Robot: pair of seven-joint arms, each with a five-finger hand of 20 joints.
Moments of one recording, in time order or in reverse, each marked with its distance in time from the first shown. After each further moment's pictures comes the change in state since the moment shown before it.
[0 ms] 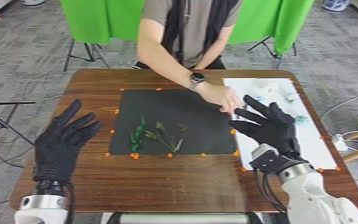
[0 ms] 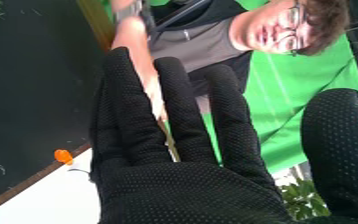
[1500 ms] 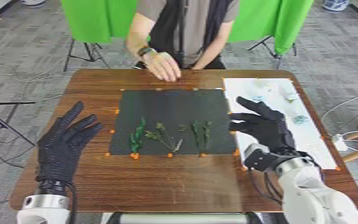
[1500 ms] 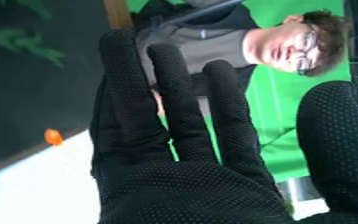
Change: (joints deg) left arm -0.4 0.3 0.8 -0.1 -0.6 1.5 -1.0; right arm 3.1 1.6 -2.7 0.1 -14.0 4.1 4.0
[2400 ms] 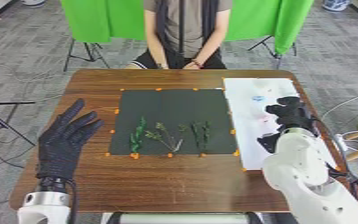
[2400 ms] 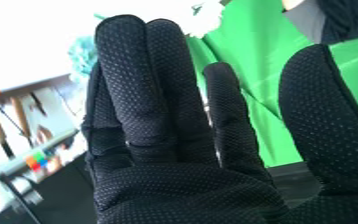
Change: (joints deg) left arm -1.2 1.2 0.7 0.0 -0.7 0.8 1.0; right arm 22.2 13.0 -17.2 11.3 -68.3 4.1 46.1
